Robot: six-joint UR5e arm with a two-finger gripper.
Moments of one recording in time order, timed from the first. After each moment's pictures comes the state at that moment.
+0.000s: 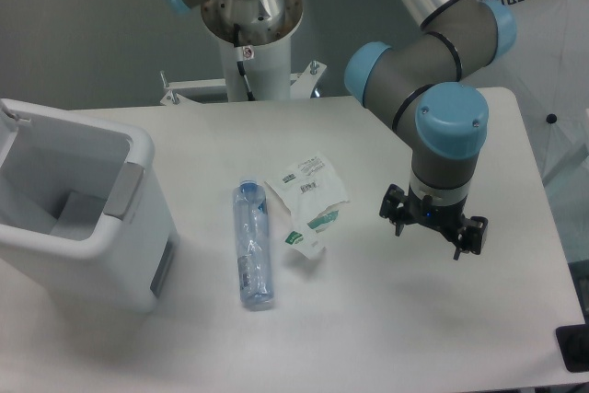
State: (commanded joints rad) arm 2.61 -2.05 -1.43 -1.06 1.60 1.11
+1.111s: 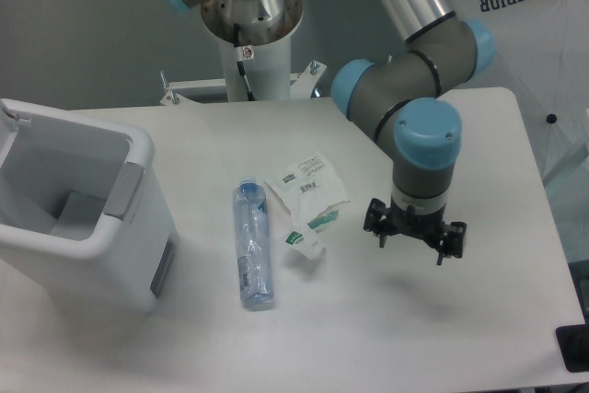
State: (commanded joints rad) arm 2.55 -2.04 -1.60 -0.92 1.58 0.95
